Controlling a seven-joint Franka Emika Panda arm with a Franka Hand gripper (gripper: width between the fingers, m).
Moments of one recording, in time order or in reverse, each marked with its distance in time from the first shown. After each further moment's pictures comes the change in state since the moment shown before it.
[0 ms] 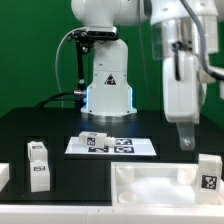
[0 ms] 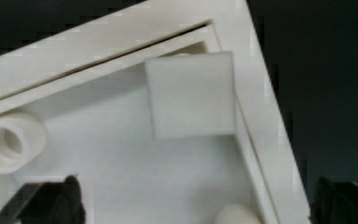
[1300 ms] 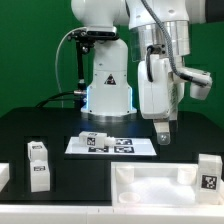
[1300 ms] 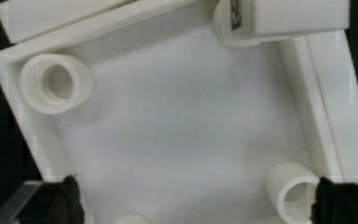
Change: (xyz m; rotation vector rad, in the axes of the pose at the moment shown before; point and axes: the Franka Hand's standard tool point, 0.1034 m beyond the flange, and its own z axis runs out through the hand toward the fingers) arm 0.034 0.034 0.005 -0.019 -0.005 -0.018
